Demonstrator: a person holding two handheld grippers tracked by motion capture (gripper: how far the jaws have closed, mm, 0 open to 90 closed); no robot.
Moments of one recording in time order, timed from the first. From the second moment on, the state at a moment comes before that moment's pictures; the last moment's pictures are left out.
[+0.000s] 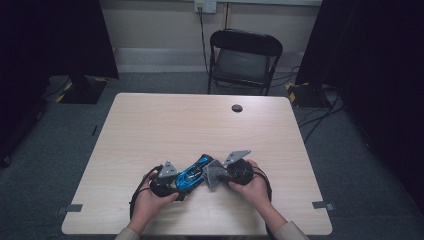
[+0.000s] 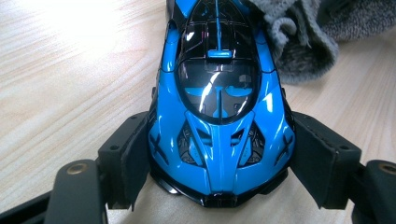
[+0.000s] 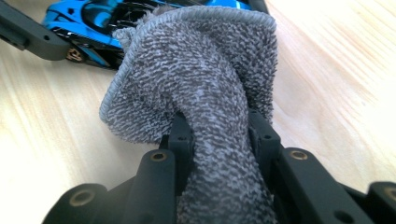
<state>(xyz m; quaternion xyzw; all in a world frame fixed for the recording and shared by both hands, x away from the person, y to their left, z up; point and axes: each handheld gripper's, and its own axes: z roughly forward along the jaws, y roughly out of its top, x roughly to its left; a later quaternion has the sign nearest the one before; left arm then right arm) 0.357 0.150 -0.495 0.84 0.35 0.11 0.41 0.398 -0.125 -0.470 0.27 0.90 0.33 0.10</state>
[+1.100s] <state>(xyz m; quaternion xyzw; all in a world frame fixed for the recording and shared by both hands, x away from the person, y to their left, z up) 0.354 0.150 -0.495 0.84 0.35 0.11 0.41 0.390 -0.183 -0.473 0.31 0.89 0.32 0.13</state>
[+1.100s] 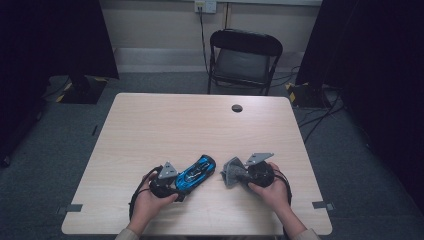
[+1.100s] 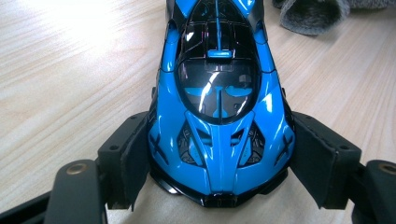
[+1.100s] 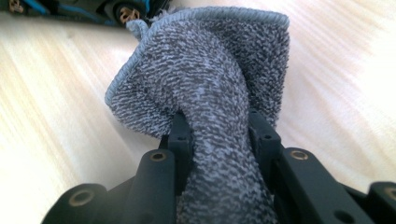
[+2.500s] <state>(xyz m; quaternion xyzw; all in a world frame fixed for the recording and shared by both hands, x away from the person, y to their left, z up) 0.360 0.136 -0.479 0.85 0.31 0.15 0.40 0.385 -0.187 -0.485 0.32 0.87 0.35 0.12</state>
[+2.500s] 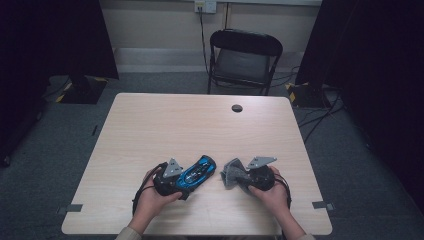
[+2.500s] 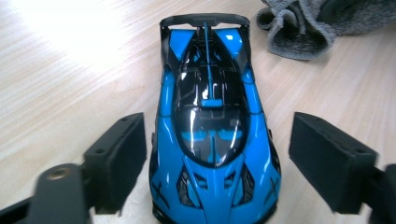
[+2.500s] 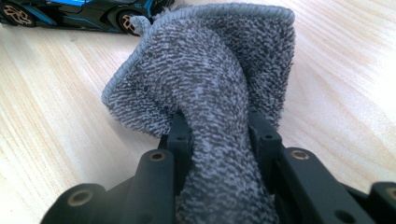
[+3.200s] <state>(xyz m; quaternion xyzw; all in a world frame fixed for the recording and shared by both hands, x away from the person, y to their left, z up) 0.402 0.084 -0.488 0.86 0.32 0.12 0.37 0.383 -0.189 -0.488 0.33 0.86 0.37 0.13</state>
